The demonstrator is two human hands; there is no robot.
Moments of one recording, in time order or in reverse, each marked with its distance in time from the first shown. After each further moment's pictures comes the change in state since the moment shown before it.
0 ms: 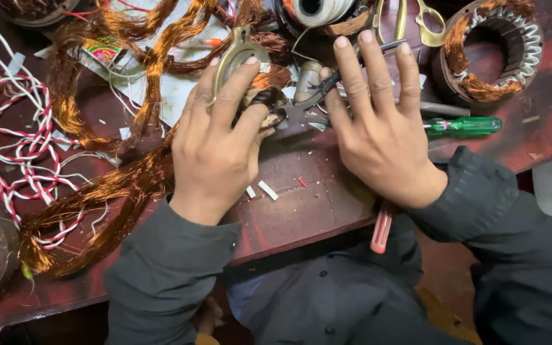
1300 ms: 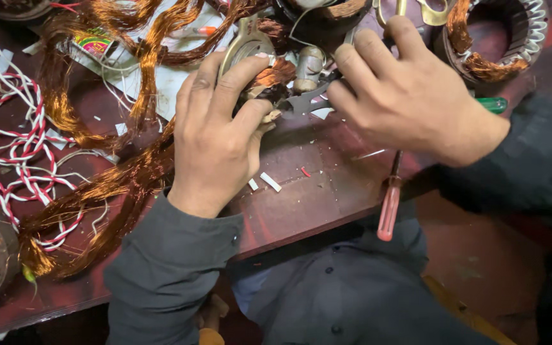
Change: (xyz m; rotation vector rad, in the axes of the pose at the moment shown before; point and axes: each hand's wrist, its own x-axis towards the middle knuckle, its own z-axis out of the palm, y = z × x) left_hand 0.002 -0.007 -0.001 -0.108 -0.024 0.066; right_hand 0.031 0.038 -0.025 -0.223 -0.100 -0.434
